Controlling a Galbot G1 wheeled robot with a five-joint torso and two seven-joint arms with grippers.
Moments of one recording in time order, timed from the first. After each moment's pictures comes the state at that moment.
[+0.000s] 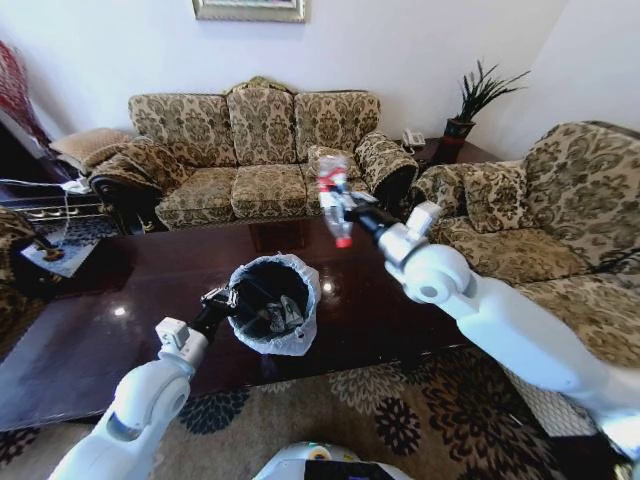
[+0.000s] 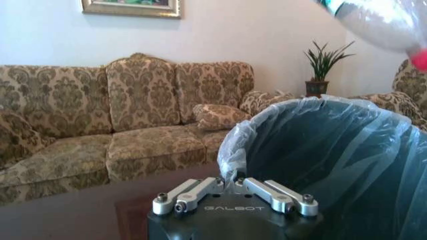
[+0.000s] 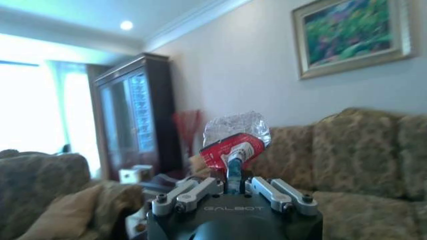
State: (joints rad) left arm 1.54 -1.02 -0.68 -2.31 -0.50 0.28 -0.04; right arm -0.10 0.83 -0.53 2.16 1.24 -0.15 0.36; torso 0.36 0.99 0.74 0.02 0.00
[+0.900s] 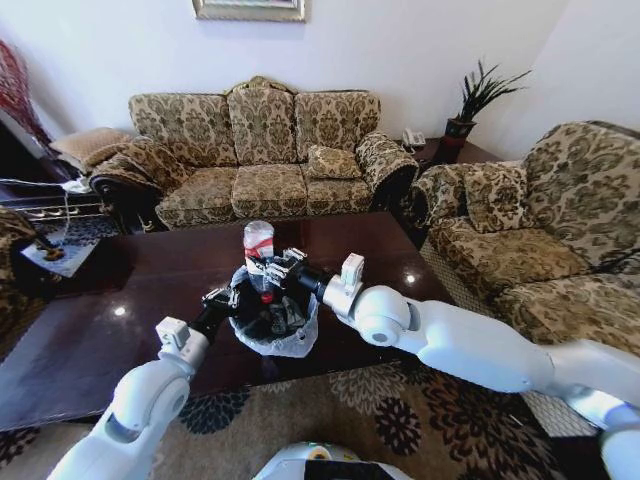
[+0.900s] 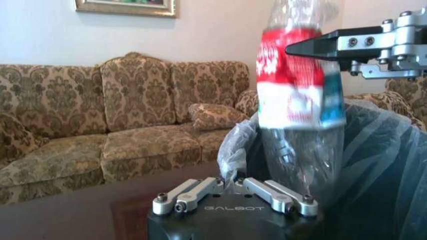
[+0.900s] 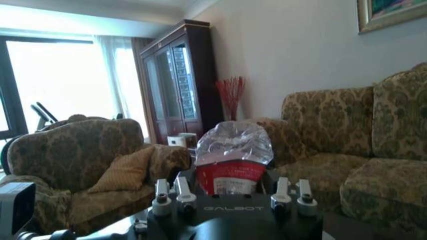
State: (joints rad) left arm 1.54 -1.01 -0.68 -2.33 -0.51 0.30 -0.04; right arm -0.11 0.87 -0.74 2.11 1.16 -0.08 0.26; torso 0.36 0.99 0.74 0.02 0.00
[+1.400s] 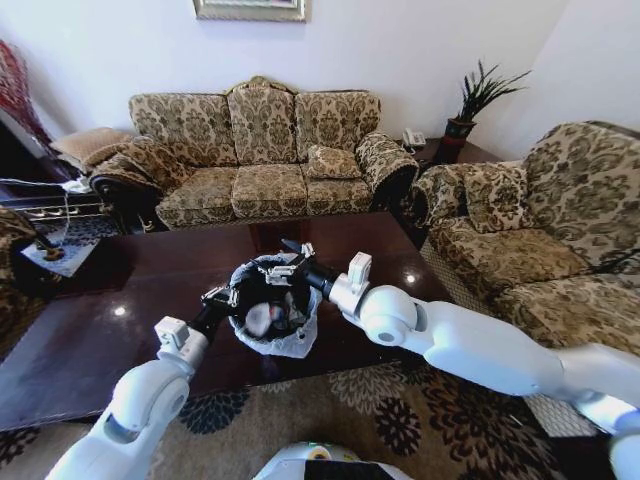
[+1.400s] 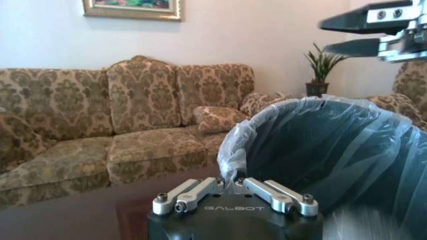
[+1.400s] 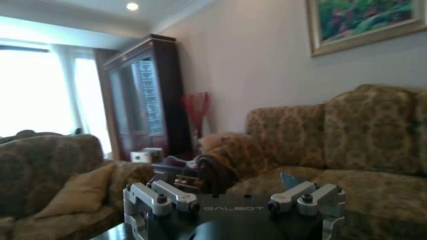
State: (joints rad) left arm 1.54 -1.01 -0.69 -2.33 -0.52 0.30 -0.06; right arm -0.17 0.81 -0.61 2.13 1.16 -0.09 0.36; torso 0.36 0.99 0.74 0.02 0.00
